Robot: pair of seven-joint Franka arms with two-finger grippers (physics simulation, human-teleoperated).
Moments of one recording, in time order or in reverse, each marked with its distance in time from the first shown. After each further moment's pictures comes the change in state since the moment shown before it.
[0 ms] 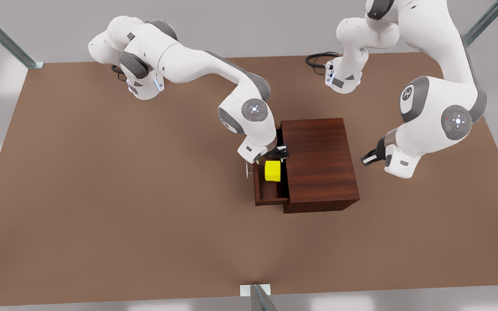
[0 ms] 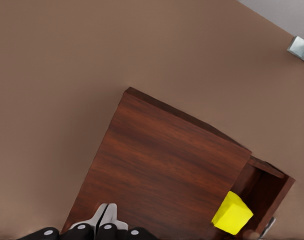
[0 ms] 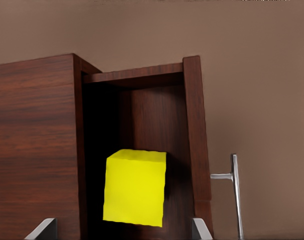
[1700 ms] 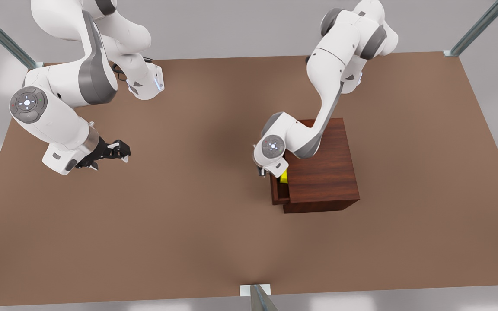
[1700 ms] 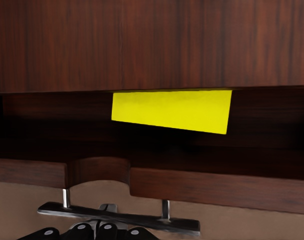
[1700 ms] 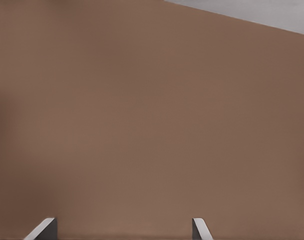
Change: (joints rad) left arm -0.482 0.370 0.004 -0.052 -0.038 0.388 -1.504; right arm -0.582 -0.607 -0.124 -0.449 0.072 -0.356 -0.980
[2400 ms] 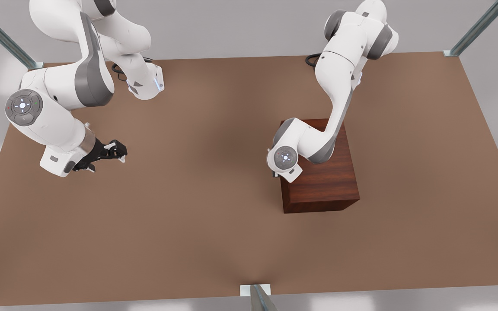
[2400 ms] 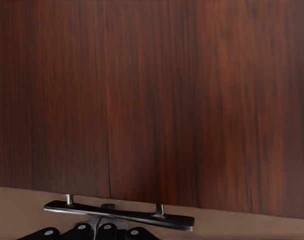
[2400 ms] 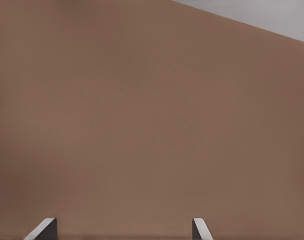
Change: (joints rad) left arm 0.046 -0.010 0.029 0.008 0.005 -0.158 0.103; right arm -0.011 0.005 -0.006 0.000 0.000 -0.001 -0.080
